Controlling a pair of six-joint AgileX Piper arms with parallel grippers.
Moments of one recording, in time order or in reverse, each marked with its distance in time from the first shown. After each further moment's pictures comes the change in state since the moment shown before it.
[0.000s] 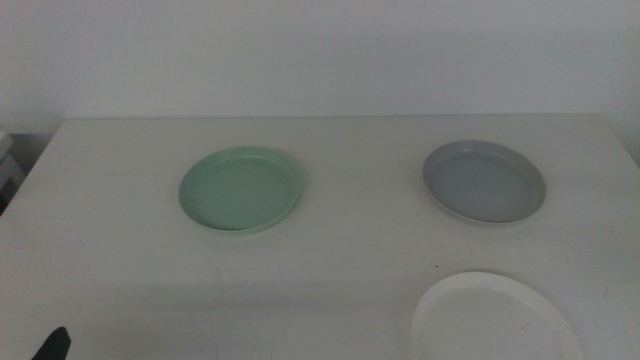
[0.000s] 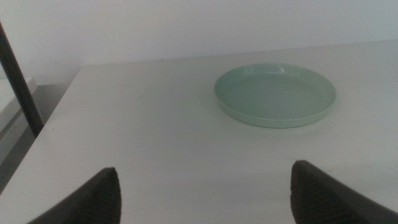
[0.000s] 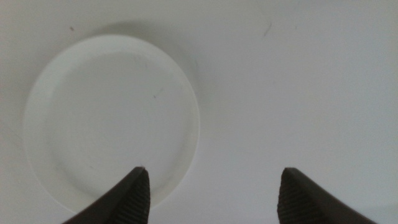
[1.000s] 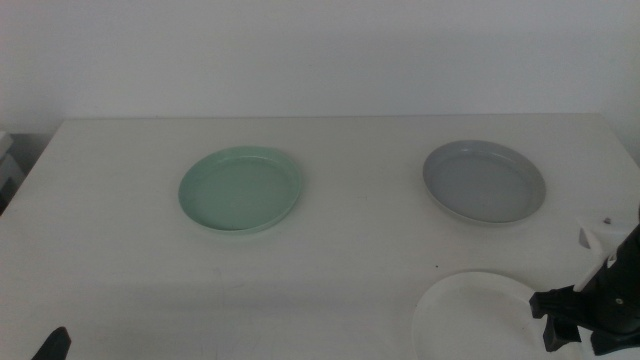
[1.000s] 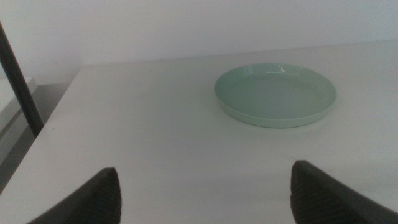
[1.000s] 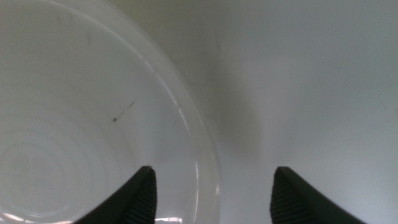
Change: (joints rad) left arm 0.000 0.000 0.000 0.000 0.000 0.000; right arm 0.154 0.648 0.040 -0.014 -0.327 0.027
